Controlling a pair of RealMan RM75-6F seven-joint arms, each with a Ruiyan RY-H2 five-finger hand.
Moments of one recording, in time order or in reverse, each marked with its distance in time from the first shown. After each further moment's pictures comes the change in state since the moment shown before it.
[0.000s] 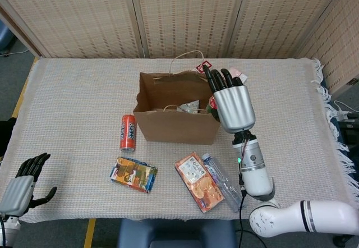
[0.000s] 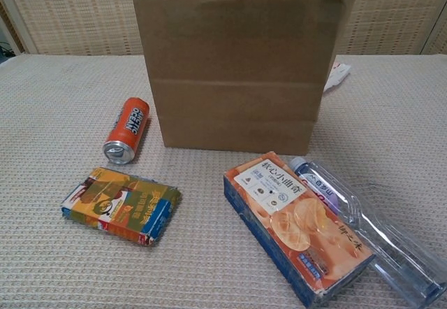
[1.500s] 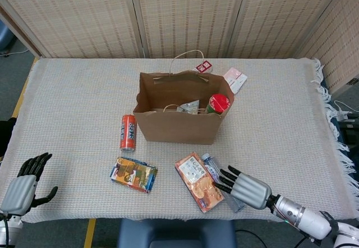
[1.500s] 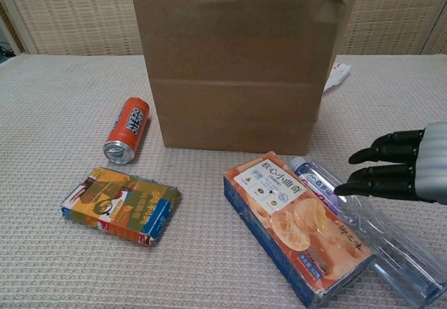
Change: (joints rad) left arm -0.005 -0.013 -0.004 -0.003 -0.014 -0.007 0.047; right arm -0.332 0.231 -0.513 0.327 -1.084 -0.565 0.527
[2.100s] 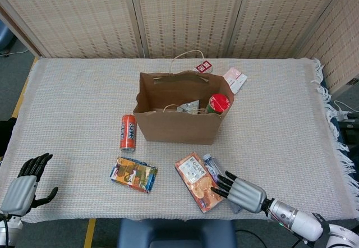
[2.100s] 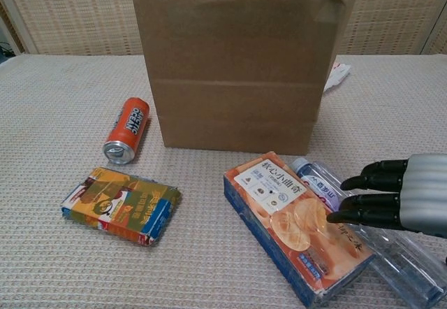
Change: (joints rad) left arm 0.000 0.003 0.004 0.000 0.007 0.001 -0.005; right arm -0.002 -0.058 -0.022 0.023 0.041 -0.049 -0.055
